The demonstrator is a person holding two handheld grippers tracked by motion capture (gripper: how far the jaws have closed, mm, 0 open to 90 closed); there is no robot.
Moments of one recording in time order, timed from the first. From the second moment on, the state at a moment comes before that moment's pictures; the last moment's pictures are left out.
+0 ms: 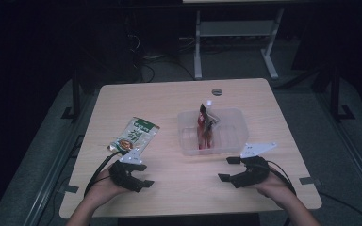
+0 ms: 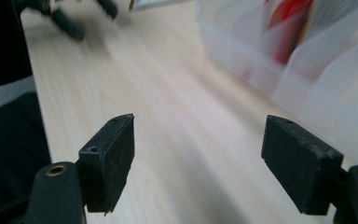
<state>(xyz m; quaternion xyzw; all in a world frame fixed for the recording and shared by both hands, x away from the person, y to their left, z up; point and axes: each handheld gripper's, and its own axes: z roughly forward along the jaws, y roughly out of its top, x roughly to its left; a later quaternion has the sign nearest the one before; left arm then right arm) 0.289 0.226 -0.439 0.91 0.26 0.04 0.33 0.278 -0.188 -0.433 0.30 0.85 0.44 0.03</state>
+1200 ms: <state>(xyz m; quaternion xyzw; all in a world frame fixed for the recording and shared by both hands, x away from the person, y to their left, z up) 0.391 0.289 -0.430 0.84 0.43 0.14 0.31 0.267 -0.181 -0.451 0.27 0.87 0.40 0.03</state>
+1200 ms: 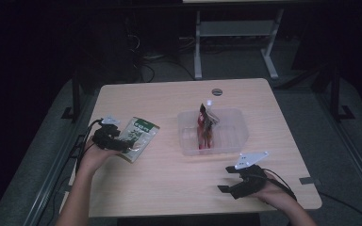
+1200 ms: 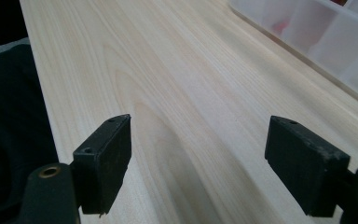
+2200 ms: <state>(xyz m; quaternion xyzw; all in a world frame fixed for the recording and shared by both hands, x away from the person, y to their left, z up) 0.396 0.288 -0.459 0.84 0.45 0.13 0.28 0.269 -0.178 -0.454 0.27 0.88 0.38 0.05</state>
